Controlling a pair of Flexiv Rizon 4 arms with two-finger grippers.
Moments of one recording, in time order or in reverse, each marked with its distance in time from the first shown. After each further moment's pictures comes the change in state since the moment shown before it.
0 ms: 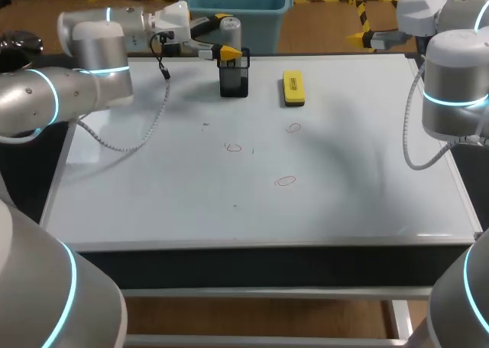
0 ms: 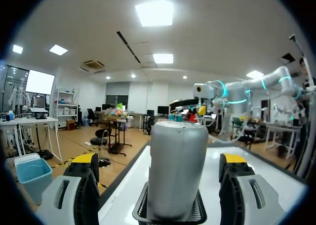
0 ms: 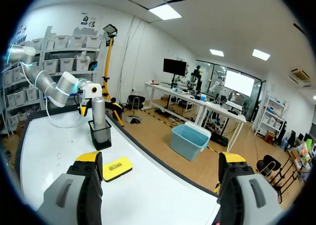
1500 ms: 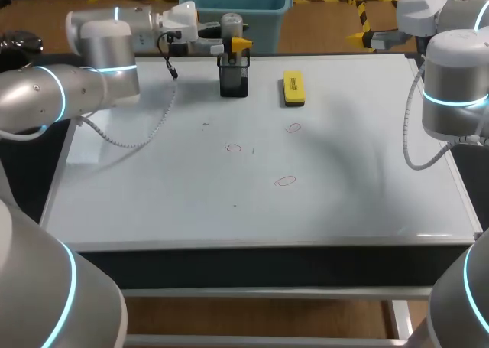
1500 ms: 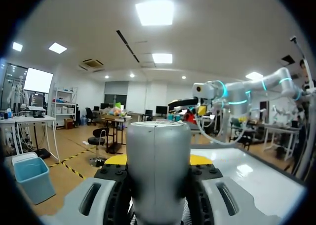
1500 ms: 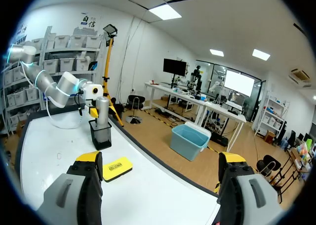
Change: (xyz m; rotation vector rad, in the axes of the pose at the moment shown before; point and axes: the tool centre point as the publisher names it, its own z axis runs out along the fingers) left arm 0.004 0.000 0.014 0.000 0.015 -0.012; right arm 0.000 0.000 0.000 0.000 0.000 0.000
